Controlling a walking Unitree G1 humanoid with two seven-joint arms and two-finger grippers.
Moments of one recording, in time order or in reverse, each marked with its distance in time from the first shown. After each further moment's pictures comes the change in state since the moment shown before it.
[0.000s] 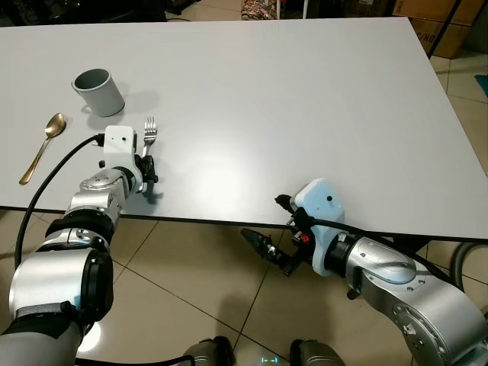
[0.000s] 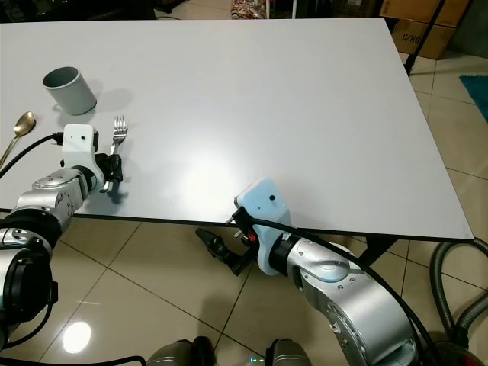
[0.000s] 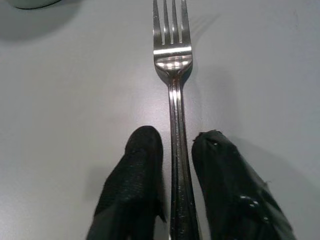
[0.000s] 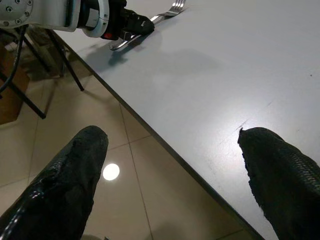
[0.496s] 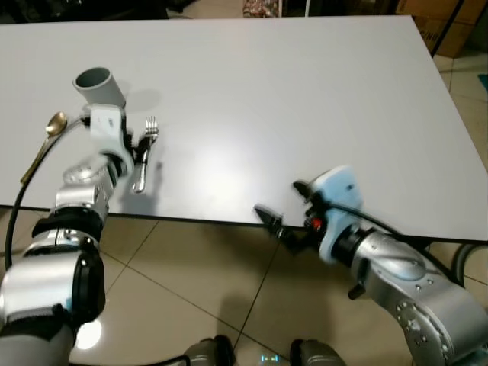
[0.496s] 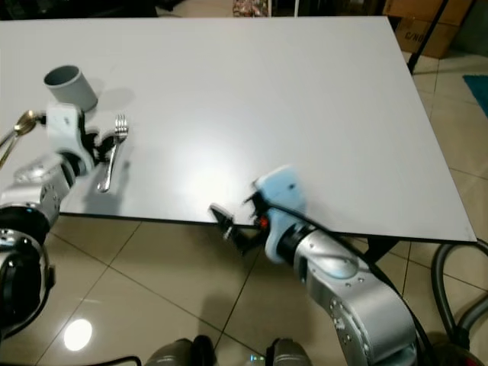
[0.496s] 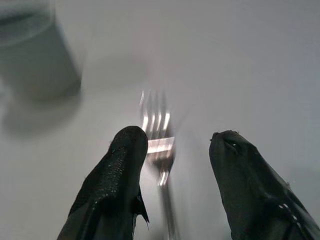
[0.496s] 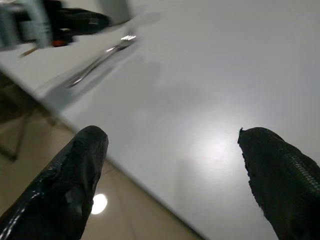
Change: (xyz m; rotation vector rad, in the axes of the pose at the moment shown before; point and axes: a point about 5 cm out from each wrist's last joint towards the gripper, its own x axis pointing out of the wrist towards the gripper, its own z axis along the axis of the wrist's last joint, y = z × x) left arm -0.011 0.006 0.039 0.033 -0.280 -0.116; right arm -0.006 -0.017 0.007 0.102 -0.105 -0.196
